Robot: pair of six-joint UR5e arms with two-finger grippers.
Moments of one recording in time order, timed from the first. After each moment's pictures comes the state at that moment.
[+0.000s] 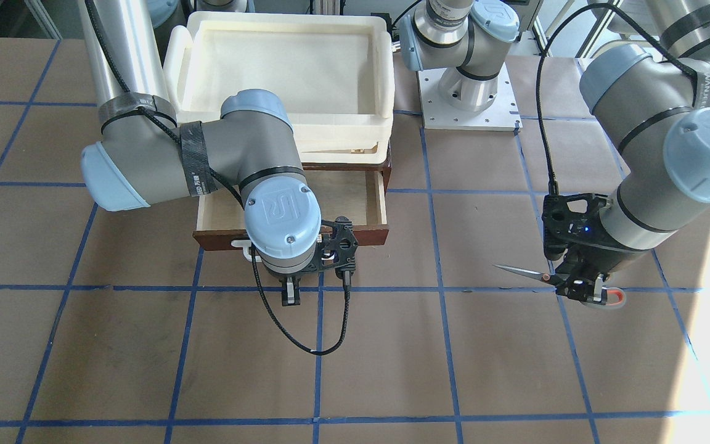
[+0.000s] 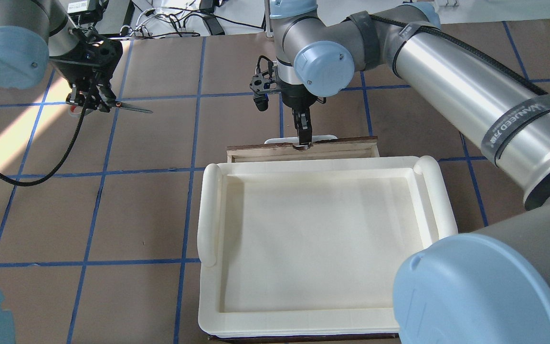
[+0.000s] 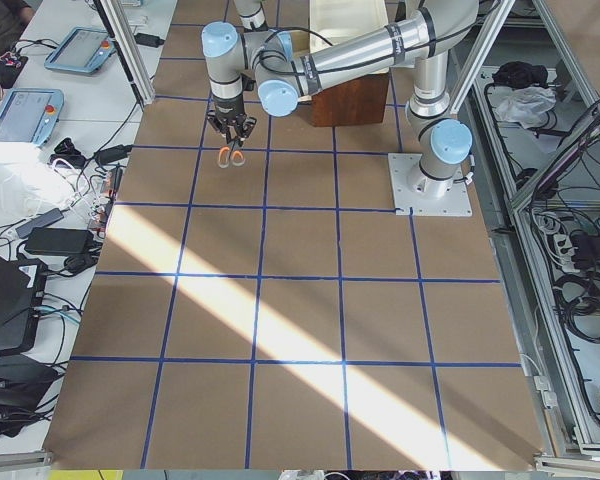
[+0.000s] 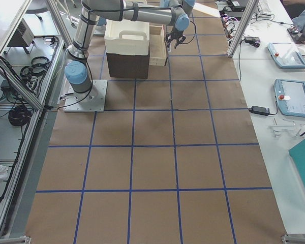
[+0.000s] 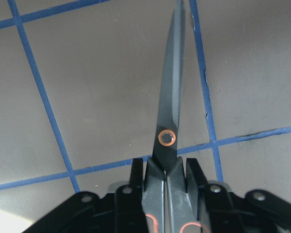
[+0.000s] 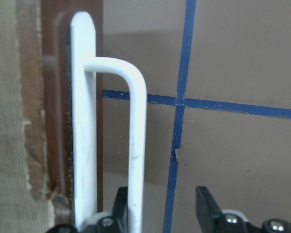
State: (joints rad) left arm -1.39 -1.86 -1.52 -1.32 1.61 1.95; right arm 1.87 -1.01 1.31 -1.65 -1.56 -1.36
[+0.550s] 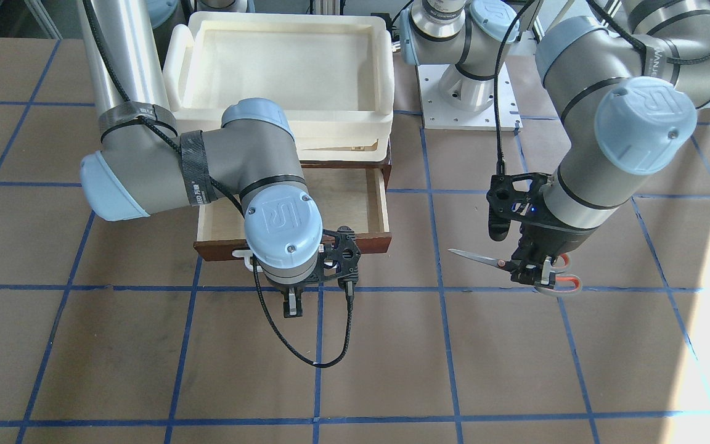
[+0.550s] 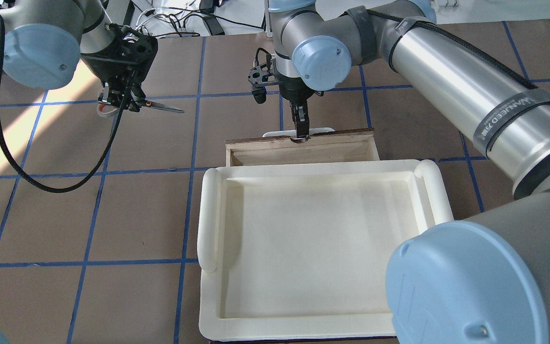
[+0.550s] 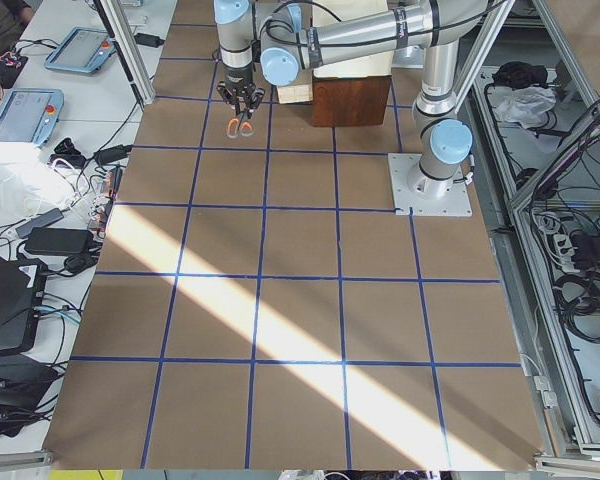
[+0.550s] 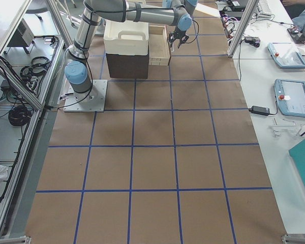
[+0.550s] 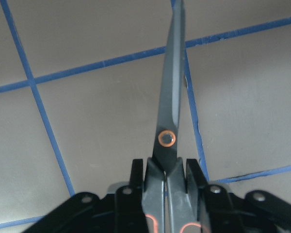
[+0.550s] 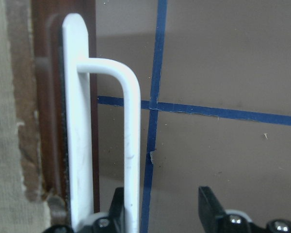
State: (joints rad) left arm -1.51 -1.83 -1.52 -1.34 1.60 1.85; right arm 1.87 -0.98 1.27 -1.67 -1.56 -1.36
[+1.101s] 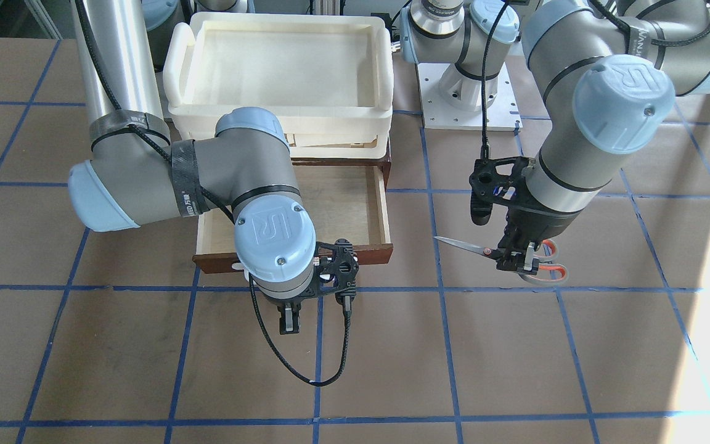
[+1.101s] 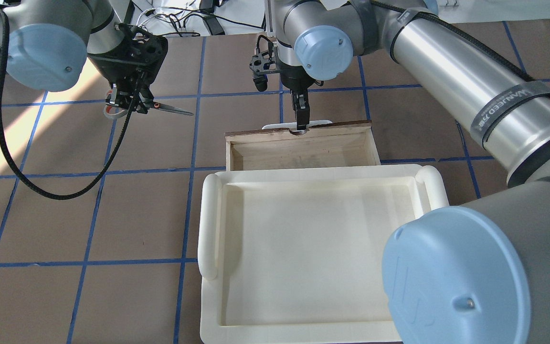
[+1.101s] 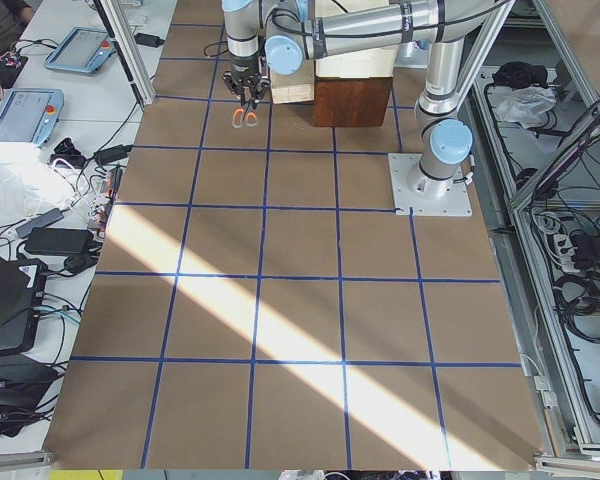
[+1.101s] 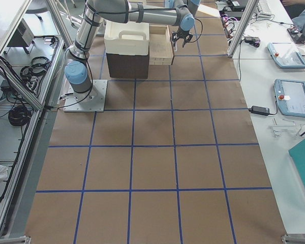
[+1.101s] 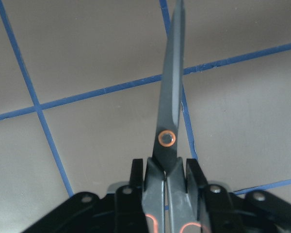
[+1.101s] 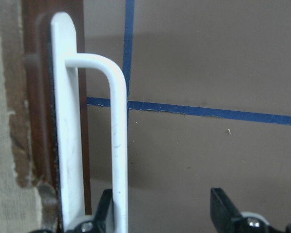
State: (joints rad) left arm -1.54 -1.80 -1.53 -1.37 1.60 1.84; right arm 1.85 -0.95 1.21 -1.68 -1.55 -1.37
